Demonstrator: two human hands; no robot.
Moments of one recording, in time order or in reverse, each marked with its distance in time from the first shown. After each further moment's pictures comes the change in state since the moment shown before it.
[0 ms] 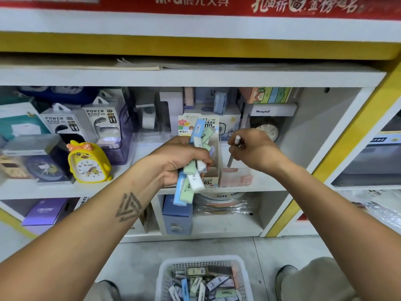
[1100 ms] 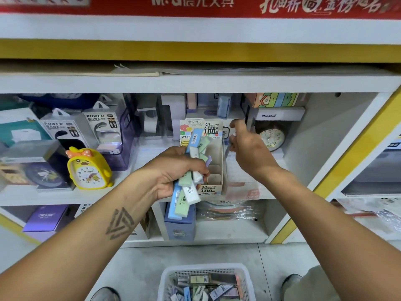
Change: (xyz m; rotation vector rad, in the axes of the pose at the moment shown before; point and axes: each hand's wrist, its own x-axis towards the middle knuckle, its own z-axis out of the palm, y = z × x) left_hand 0.008 -0.008 -0.015 -0.044 -0.029 -0.019; right_hand 0.033 0.013 0.032 -0.104 0.205 -0.302
